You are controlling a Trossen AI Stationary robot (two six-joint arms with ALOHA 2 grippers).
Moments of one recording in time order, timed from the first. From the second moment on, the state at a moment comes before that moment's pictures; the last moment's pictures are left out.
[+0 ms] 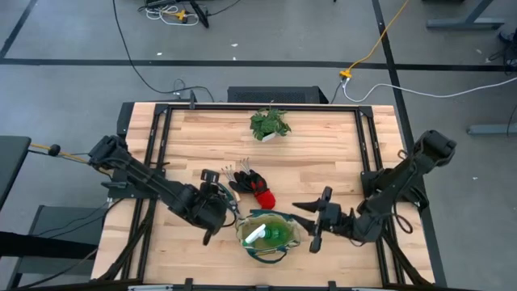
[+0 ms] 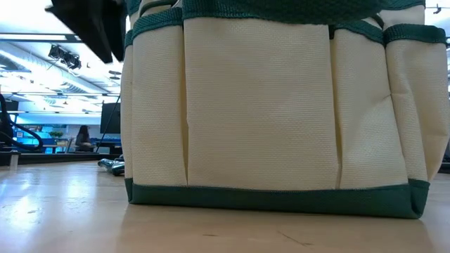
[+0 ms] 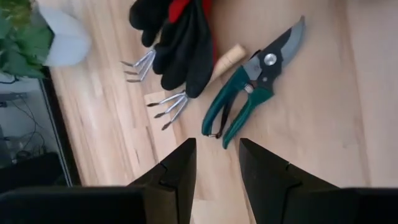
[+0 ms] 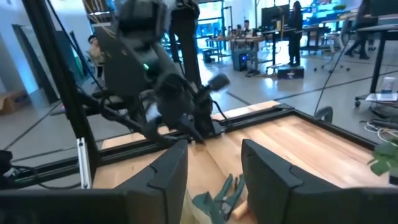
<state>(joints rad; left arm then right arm) -0.52 1.61 1.34 -1.21 -0.51 -0.22 0.78 1.43 0.84 0.56 1.06 0.16</state>
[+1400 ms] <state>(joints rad) -0.15 1.66 1.04 -0.76 -0.16 0.25 0.62 1.33 0.84 0.33 0.77 0.23</state>
